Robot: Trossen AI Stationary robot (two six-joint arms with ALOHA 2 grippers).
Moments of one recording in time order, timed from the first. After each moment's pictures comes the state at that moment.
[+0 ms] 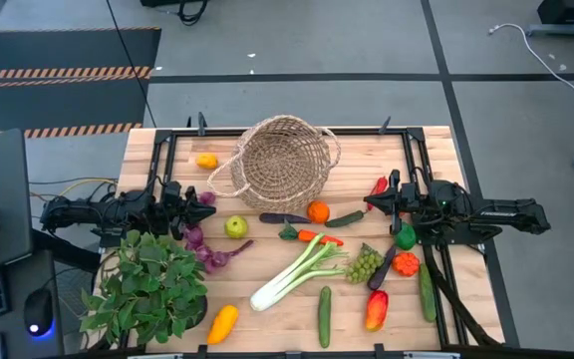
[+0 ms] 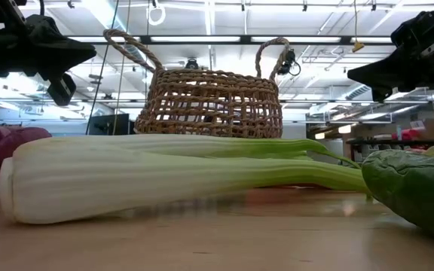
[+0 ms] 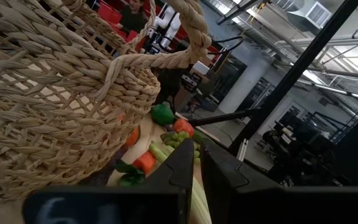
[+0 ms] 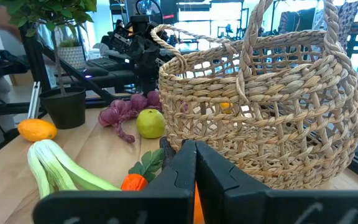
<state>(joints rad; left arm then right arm) -0.07 0.01 0.01 0.09 -0.12 -0.59 -0.10 0.03 0.01 0.03 0.02 0.02</state>
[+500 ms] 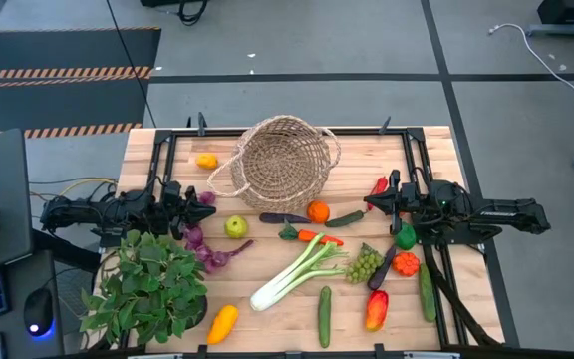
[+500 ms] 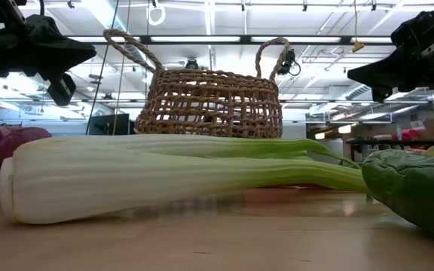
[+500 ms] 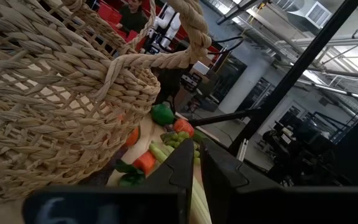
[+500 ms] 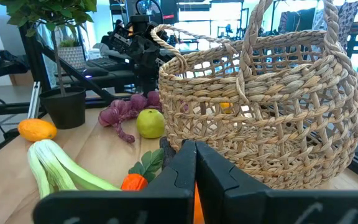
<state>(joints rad) -0.07 0.01 0.01 0.09 -0.12 -0.59 -0.10 0.03 0.01 0.03 0.02 0.02</state>
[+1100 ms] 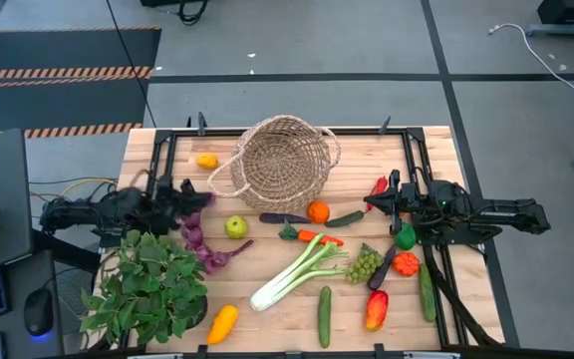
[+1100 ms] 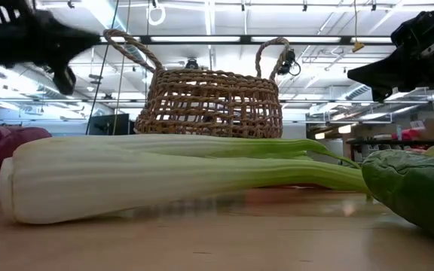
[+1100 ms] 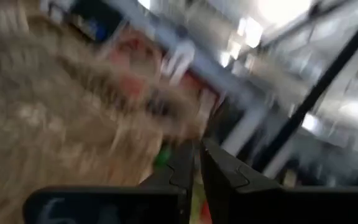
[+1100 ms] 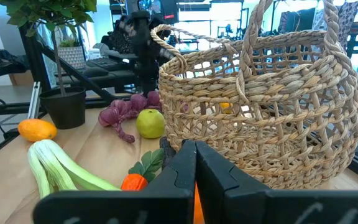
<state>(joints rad) -0.04 0.01 0.02 0.27 -0.23 -0.61 -0.10 0.03 0.01 0.03 0.02 0.02</state>
